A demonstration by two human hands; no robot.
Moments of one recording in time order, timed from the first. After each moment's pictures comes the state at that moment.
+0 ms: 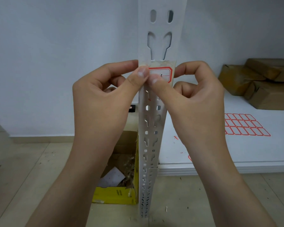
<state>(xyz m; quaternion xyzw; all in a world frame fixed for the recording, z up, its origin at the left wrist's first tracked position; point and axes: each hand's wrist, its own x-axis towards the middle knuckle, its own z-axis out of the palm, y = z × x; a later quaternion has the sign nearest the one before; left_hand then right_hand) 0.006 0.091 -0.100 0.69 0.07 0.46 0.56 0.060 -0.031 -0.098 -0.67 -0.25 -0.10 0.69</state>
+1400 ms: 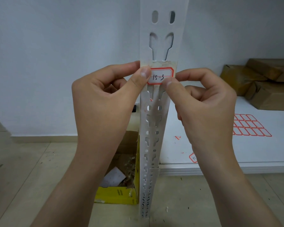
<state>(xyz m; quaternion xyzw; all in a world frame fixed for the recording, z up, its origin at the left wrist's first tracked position) 0.002 0.086 -0.099 0.71 0.07 0.48 0.50 0.064 -0.040 -0.107 -0.66 -0.25 -0.14 0.70</state>
